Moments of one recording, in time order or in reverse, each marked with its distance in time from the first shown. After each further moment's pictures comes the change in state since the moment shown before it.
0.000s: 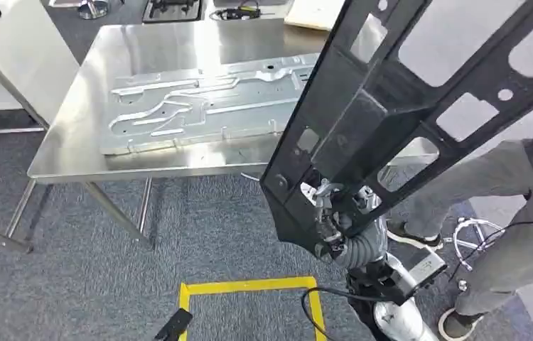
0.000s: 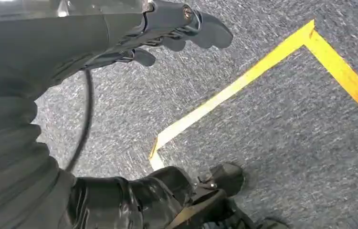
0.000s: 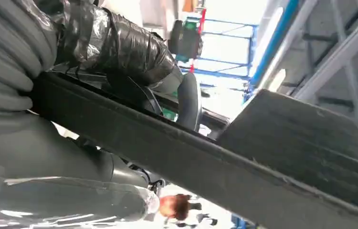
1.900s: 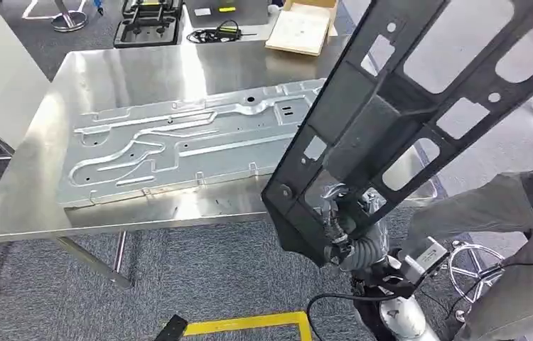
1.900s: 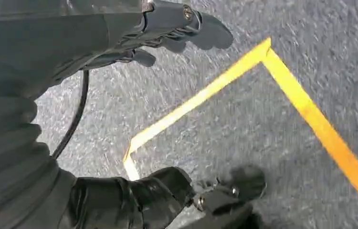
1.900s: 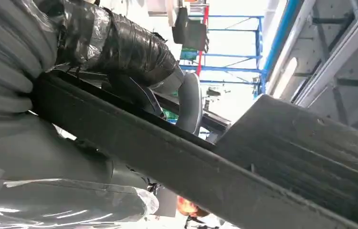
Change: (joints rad) left arm 0.042 0.000 0.035 0.001 0.042 0.031 0.006; right arm 0.024 0.000 -0.048 0.076 -0.113 0.103 -0.035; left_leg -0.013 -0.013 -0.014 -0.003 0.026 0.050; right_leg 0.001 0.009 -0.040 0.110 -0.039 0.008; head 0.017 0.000
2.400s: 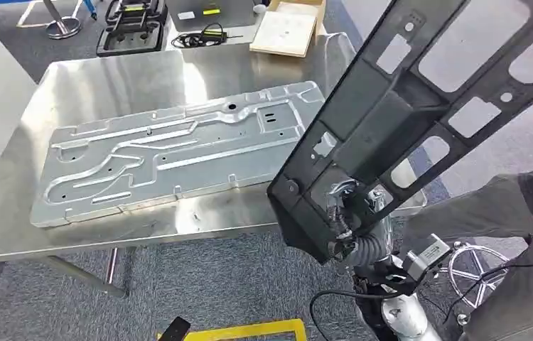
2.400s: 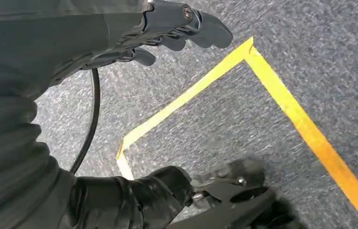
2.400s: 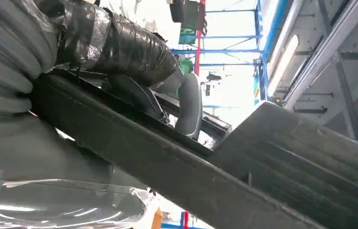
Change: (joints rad) left arm 0.004 0.009 0.002 0.000 0.000 0.004 -0.010; right arm 0.005 0.000 -0.010 0.005 -0.006 -0.018 0.000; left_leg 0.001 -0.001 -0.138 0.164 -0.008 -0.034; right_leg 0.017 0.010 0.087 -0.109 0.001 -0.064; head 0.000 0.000
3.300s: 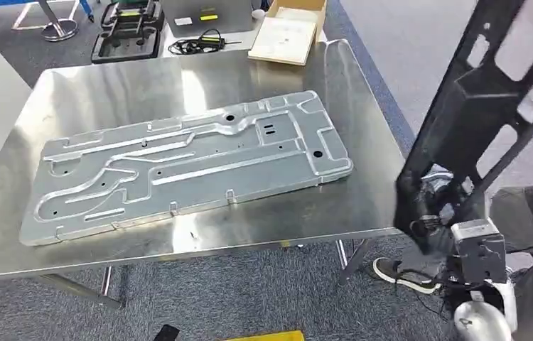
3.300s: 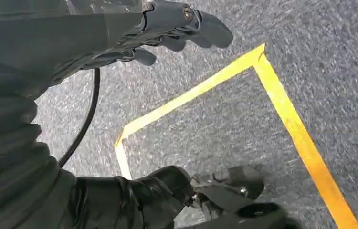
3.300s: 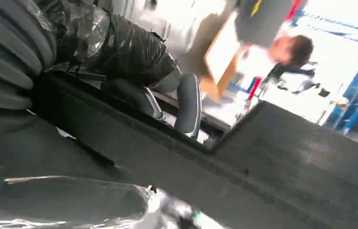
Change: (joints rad) left arm 0.041 0.001 0.041 0.002 0.098 0.062 -0.022; right arm 0.132 -0.206 -0.373 -0.138 0.448 -0.192 0.343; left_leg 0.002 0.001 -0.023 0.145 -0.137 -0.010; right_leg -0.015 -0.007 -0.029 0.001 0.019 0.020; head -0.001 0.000
